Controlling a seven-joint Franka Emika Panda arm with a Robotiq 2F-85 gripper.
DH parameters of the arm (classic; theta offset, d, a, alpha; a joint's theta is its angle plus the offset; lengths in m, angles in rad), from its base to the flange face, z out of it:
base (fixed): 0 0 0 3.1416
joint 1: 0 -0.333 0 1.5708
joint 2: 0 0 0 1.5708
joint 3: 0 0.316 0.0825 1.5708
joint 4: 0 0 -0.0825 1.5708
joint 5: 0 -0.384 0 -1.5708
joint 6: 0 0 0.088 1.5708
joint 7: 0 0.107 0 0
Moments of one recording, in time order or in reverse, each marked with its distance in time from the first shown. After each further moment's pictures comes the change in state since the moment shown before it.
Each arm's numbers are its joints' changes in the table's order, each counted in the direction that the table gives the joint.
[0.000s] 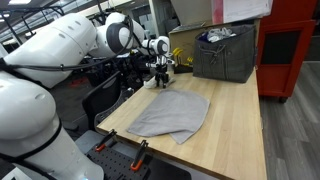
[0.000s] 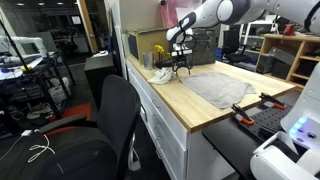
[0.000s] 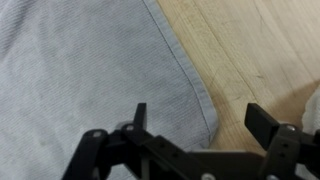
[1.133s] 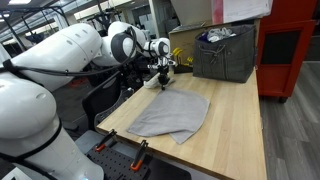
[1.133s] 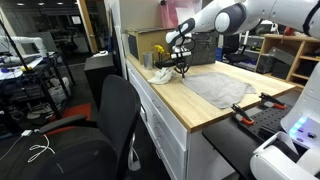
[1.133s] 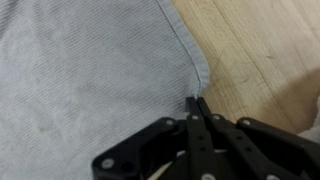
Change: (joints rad) arm -0.015 0.108 -0.032 0.167 0.009 -0.047 0.011
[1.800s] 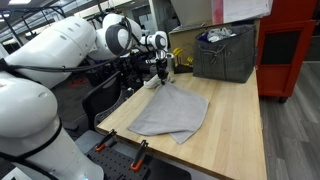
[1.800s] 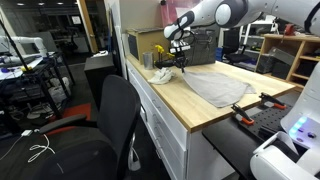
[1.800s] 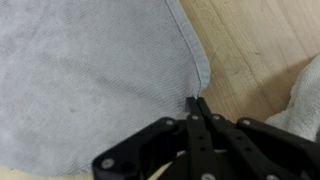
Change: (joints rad) arm -0.027 -0.089 -0.023 -0.055 0.034 0.000 0.000
